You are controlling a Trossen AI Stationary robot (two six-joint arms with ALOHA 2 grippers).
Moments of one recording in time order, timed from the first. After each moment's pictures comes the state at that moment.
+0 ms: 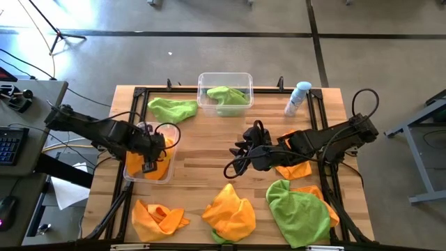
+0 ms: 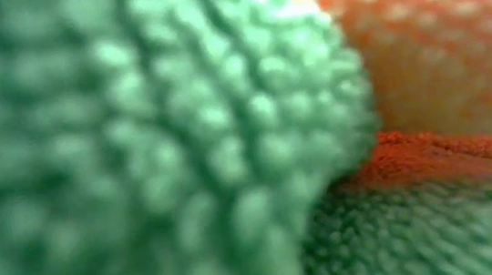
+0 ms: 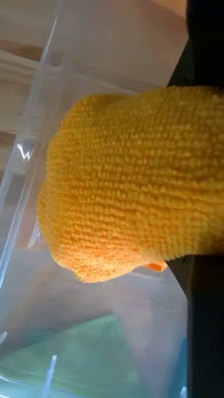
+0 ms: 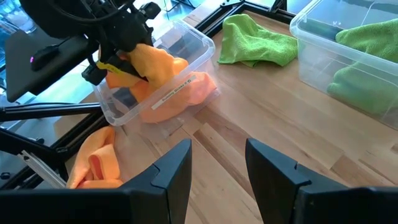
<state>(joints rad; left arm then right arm) -0.29 0.99 0.91 -1.28 -0.21 -0.49 0.35 1.62 1.69 -0.81 0.60 0.92</state>
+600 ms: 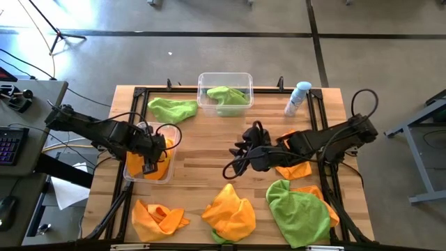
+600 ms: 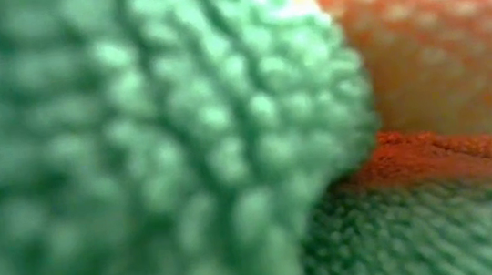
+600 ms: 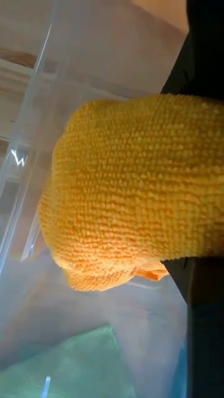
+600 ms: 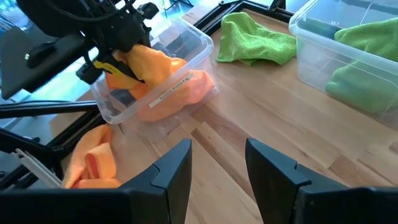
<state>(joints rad) -0.29 1.00 0.91 -1.27 -0.17 -0.49 0.35 1.64 1.69 -0.82 0.61 0.92</state>
